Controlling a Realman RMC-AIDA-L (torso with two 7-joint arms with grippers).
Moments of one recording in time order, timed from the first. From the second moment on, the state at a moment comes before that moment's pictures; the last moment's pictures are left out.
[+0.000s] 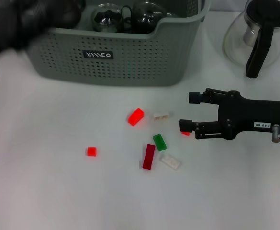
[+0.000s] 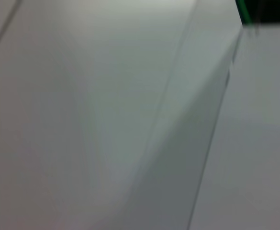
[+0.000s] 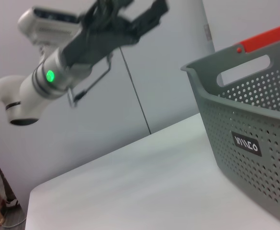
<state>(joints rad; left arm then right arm) -0.37 -2.13 0.41 0.75 1.62 1.82 -1.42 0.51 2.09 -0.92 -0.59 -1.85 -1.57 1.38</state>
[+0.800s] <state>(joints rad) -0.29 -2.17 0.42 0.69 2.19 1.68 -0.92 0.51 2.09 -0.92 -0.57 -1.85 -1.55 1.38</state>
